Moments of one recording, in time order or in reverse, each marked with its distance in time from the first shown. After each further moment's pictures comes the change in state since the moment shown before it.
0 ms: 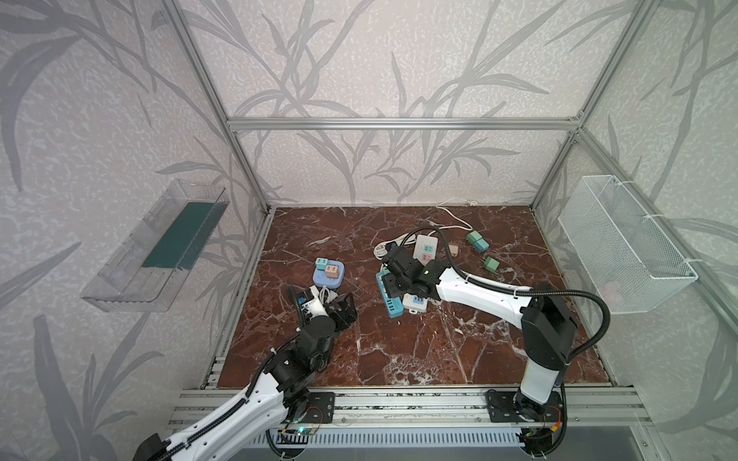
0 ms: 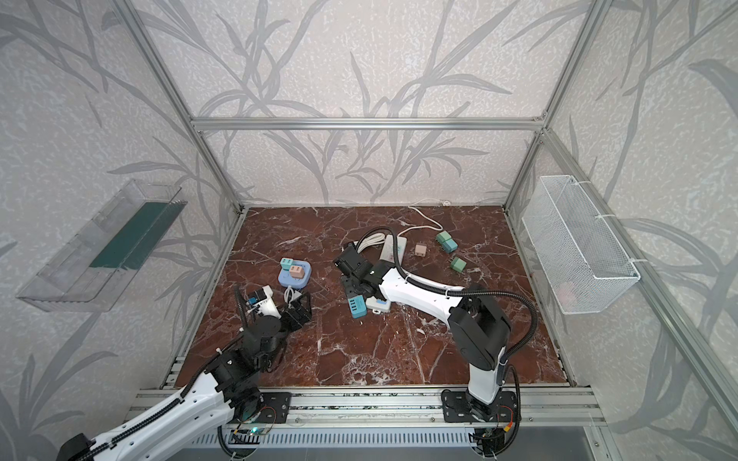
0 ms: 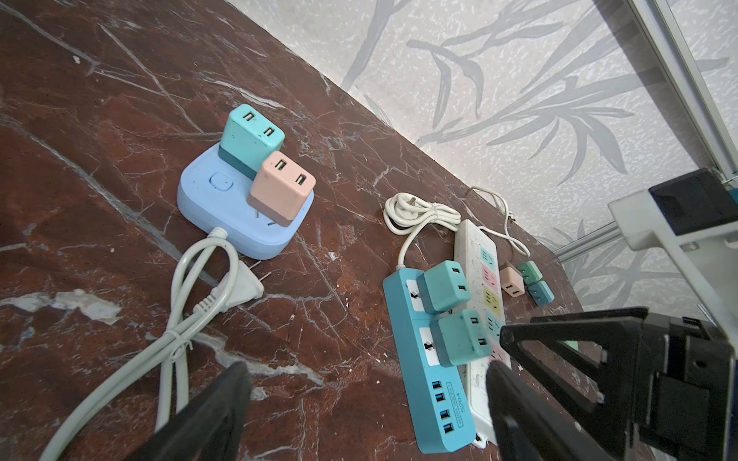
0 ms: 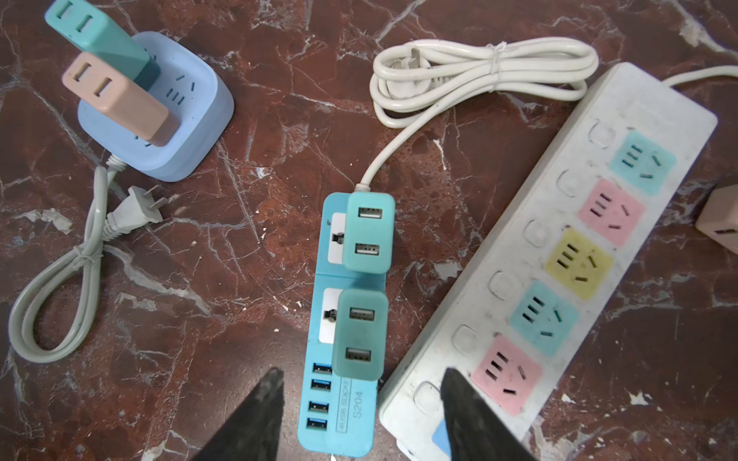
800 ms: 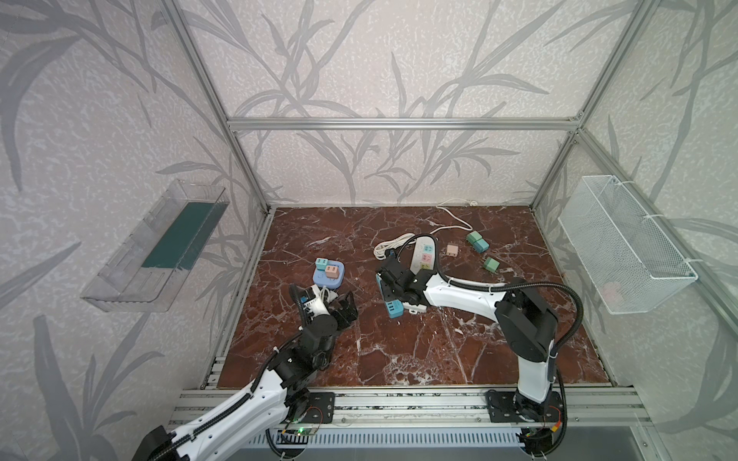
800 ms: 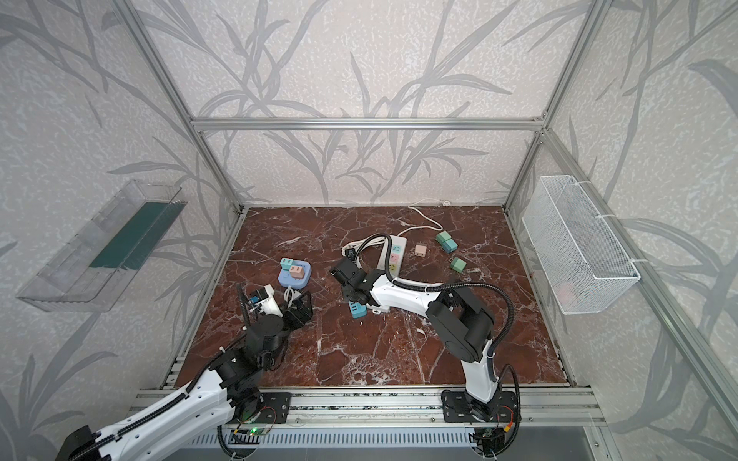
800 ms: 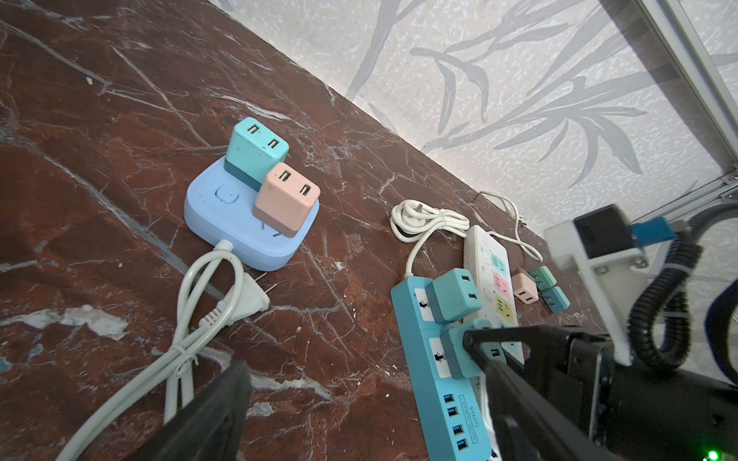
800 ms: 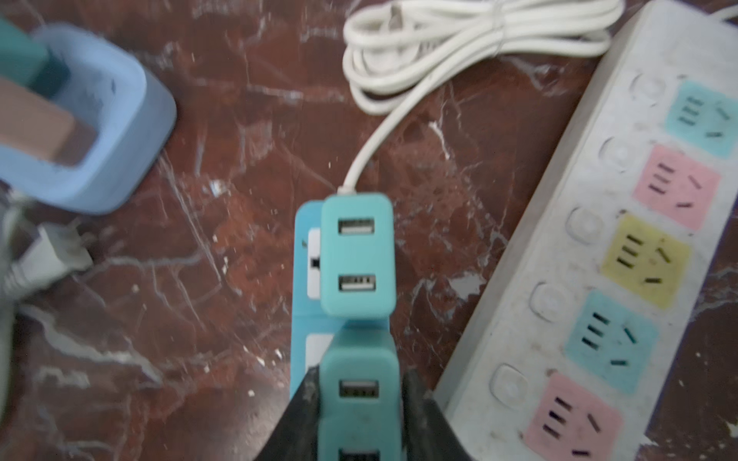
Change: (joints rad) left arm 0.000 0.057 -0.008 0.075 -0.029 0.035; right arm 0.029 0.110 -0.050 0.101 0.038 0.103
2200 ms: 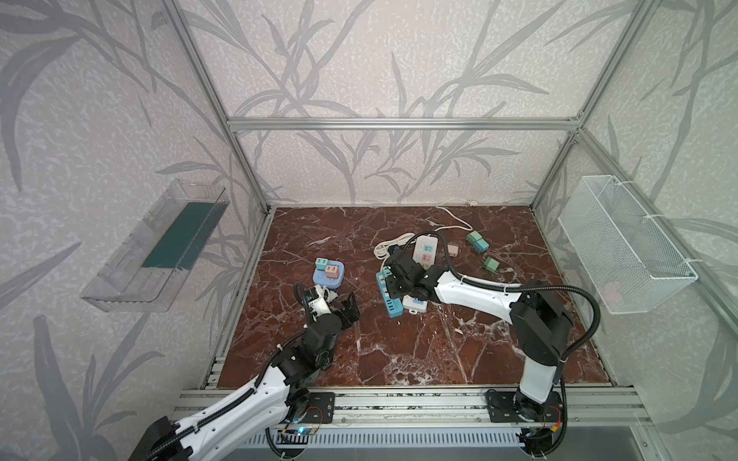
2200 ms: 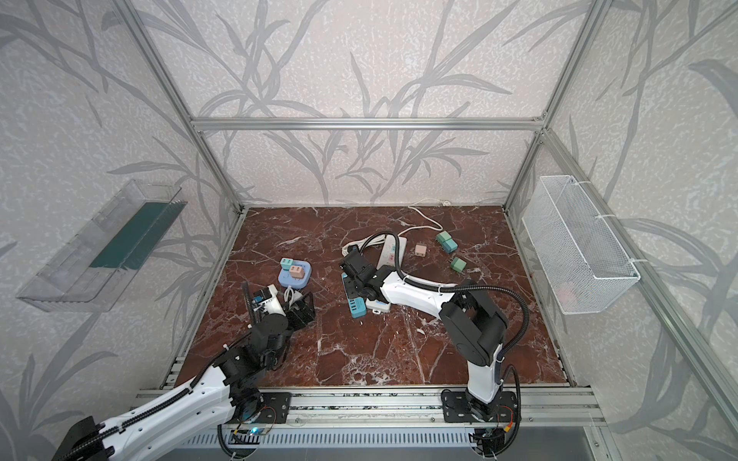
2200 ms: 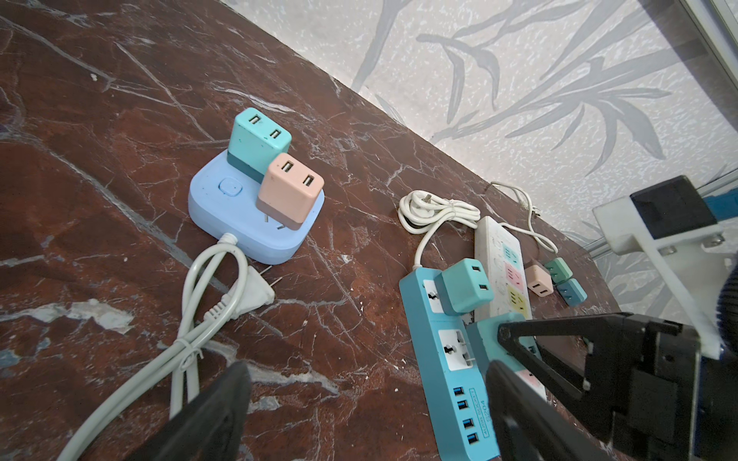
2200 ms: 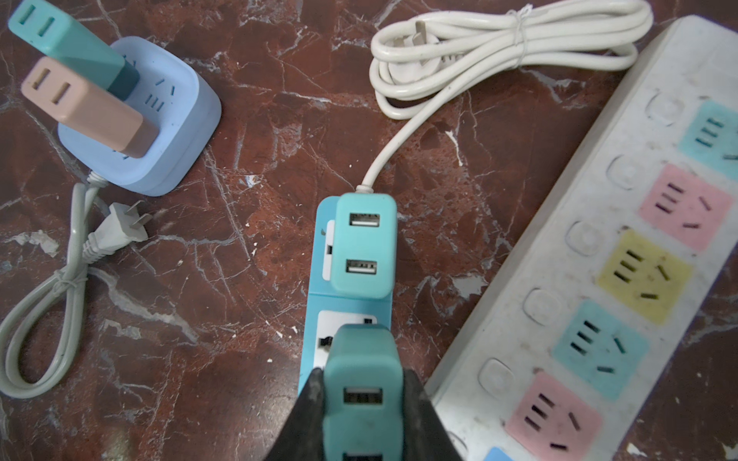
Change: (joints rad) left arm -0.020 0.061 0.010 0.002 -0.029 0.000; right arm -0.045 -0.082 -0.047 0.072 -0.086 -0.078
